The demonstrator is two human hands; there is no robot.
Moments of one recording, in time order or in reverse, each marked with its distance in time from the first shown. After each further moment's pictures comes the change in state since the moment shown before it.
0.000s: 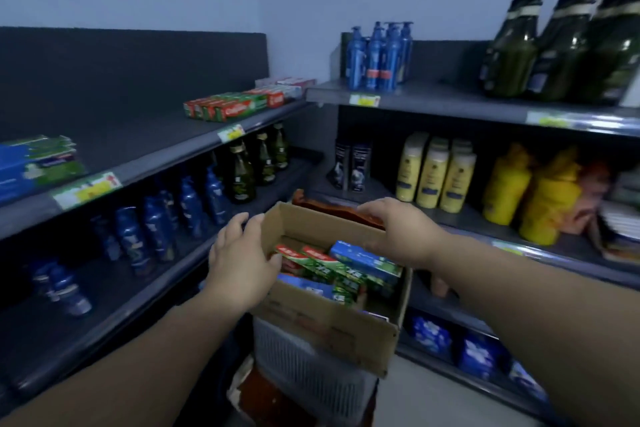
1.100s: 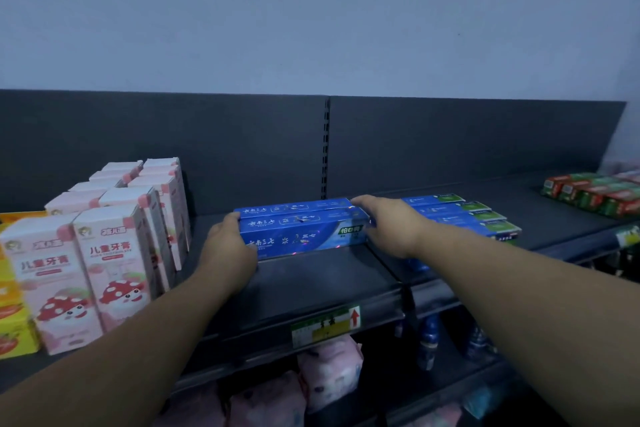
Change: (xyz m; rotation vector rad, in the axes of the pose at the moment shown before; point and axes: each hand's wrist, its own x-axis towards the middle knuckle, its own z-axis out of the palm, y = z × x) left_hand -0.068 -0.459 -0.364 -0.074 0.521 -0.696; right_hand 0.187 -0.612 0.098 0.064 -0.110 -0.667
